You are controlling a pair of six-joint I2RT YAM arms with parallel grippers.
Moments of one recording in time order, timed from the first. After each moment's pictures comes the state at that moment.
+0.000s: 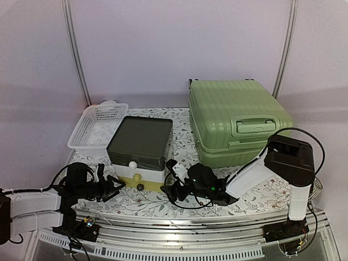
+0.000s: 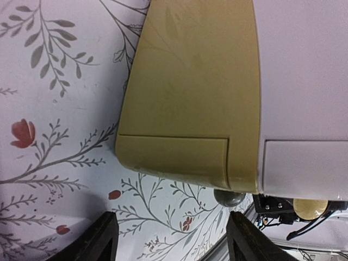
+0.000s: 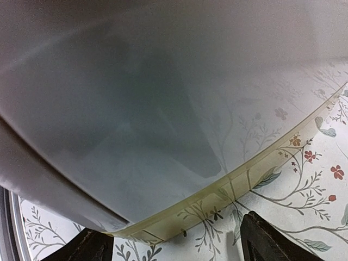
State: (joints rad) left arm -0.39 0.89 0.03 0.22 0.46 -0.95; right arm 1.14 2.01 0.84 0.72 0.14 0.18
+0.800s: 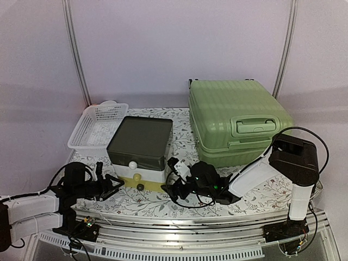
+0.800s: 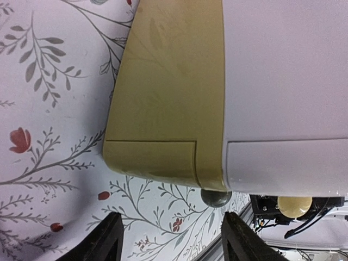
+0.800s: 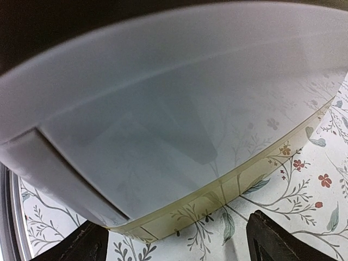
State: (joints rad) left arm -0.38 0.79 0.03 0.16 0.46 -0.95; right arm 1.13 1.97 0.82 0.72 0.13 0.15
